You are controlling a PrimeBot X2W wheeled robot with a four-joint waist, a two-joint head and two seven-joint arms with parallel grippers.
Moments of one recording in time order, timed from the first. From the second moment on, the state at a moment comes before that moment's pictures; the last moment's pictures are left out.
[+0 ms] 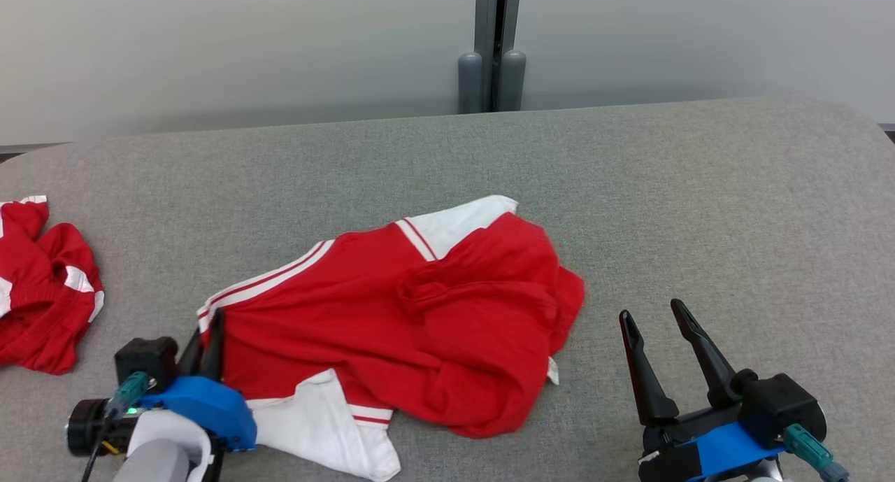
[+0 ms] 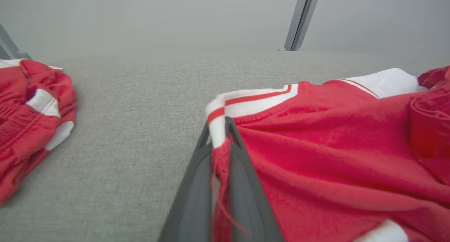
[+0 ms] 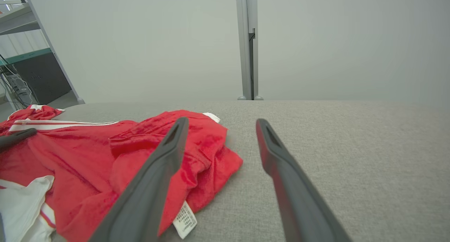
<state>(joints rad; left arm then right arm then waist) -0.34 0.26 -0.32 0.74 -0.44 -0.04 -0.26 -0.04 -0.05 0.12 0.14 0.15 0.13 -0.26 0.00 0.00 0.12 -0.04</state>
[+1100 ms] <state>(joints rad) -0.11 0.16 -0.16 0.27 -0.24 -0.03 -0.26 0.00 -0.05 0.09 0.17 0.15 0.13 -0.26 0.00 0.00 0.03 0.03</state>
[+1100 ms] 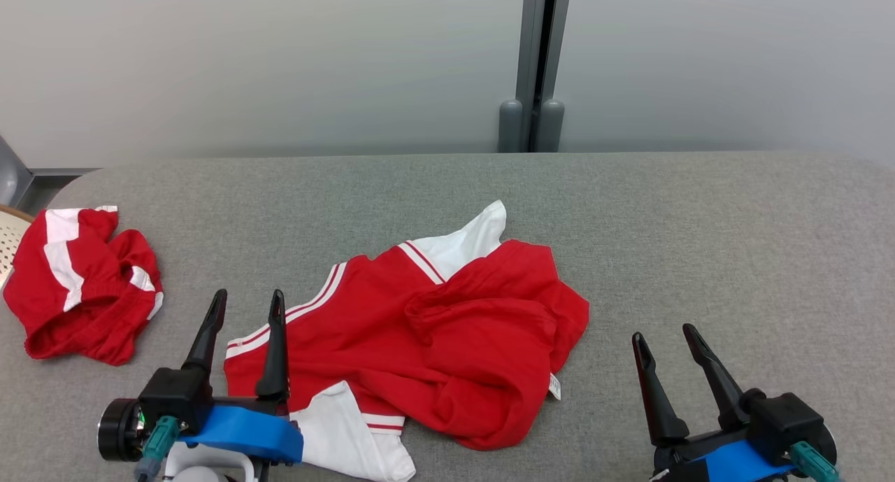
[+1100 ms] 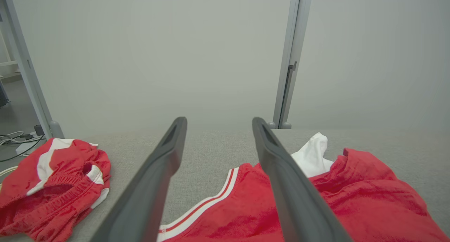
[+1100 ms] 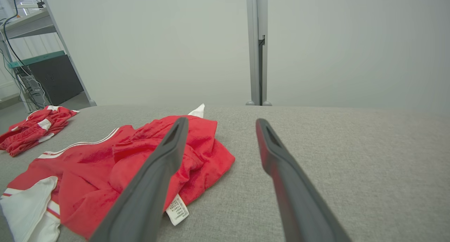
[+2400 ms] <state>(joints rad) -0.10 0.10 -0.13 0.32 -0.19 -0.05 -0.26 -0.40 -0.11 0.34 0.48 0.12 0.13 -0.12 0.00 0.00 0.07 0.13</state>
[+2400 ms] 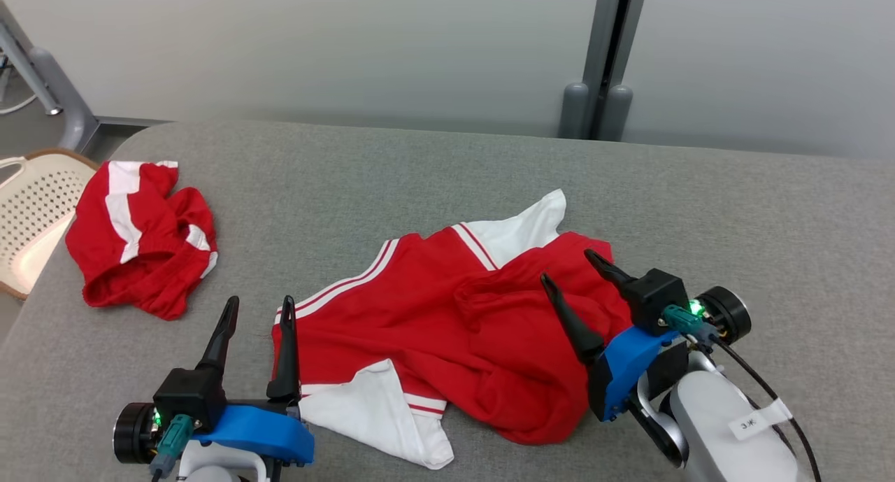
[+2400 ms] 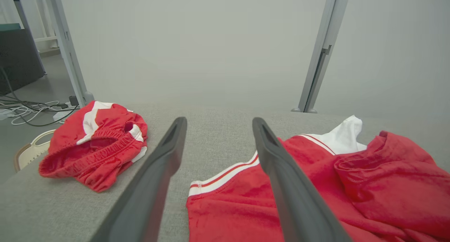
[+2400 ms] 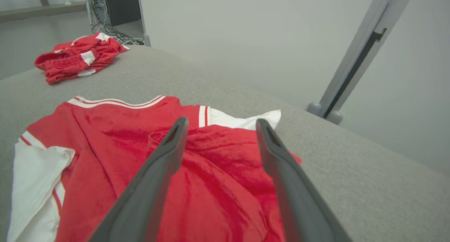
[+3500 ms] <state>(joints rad) -0.11 0.06 -0.11 0.36 -0.17 -0.08 -0.26 -0.63 -0.14 0.57 1.08 0.37 0.13 -0.24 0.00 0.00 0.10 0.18</state>
